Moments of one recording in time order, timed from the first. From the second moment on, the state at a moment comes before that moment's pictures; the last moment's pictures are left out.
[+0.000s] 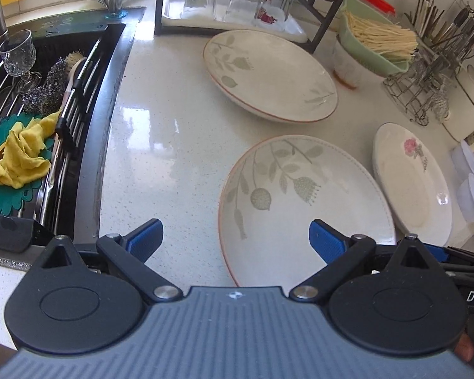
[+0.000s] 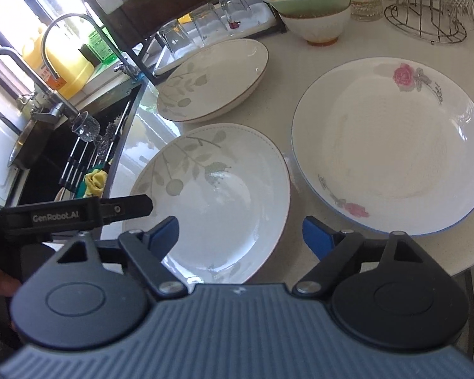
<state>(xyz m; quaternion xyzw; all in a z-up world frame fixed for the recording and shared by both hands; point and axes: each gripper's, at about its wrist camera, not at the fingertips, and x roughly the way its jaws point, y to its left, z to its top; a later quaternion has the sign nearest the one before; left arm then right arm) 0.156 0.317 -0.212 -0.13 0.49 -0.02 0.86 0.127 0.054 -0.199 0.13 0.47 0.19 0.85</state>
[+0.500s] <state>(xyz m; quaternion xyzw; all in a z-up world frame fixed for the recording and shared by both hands) 0.178 0.315 -0.231 -0.15 0.49 -0.04 0.86 0.147 0.060 -0.222 0.13 0.48 0.14 0.86</state>
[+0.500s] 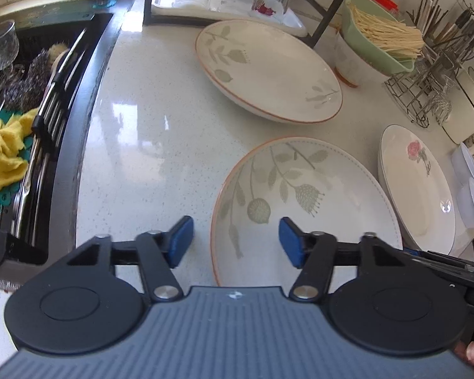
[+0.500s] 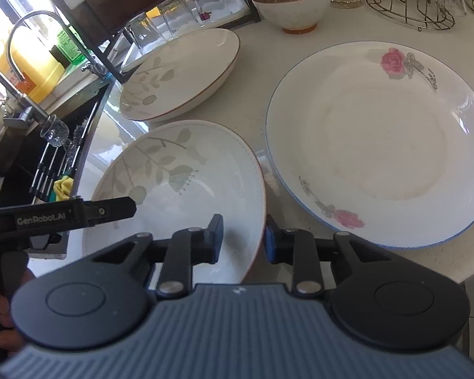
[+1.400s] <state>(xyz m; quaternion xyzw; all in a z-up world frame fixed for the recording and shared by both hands) 0.199 0.320 -0.194 -0.13 0.51 -0.08 0.85 0.141 0.047 -0.207 0.21 0.47 0.15 0.84</state>
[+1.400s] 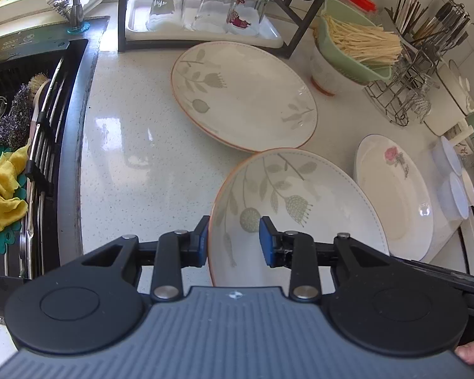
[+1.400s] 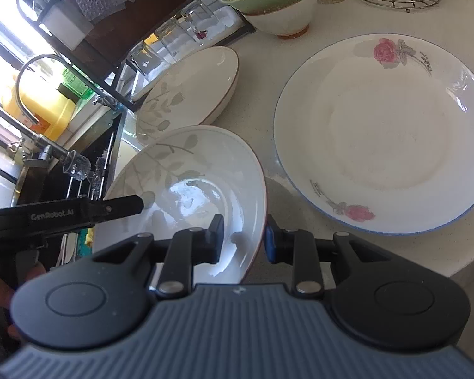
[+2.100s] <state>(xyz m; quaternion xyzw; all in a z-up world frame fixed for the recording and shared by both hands) 0.232 0.227 -0.171 -0.16 0.53 -0.09 0.83 0.177 -0.040 -0.189 0.20 0.48 0.15 0.84</state>
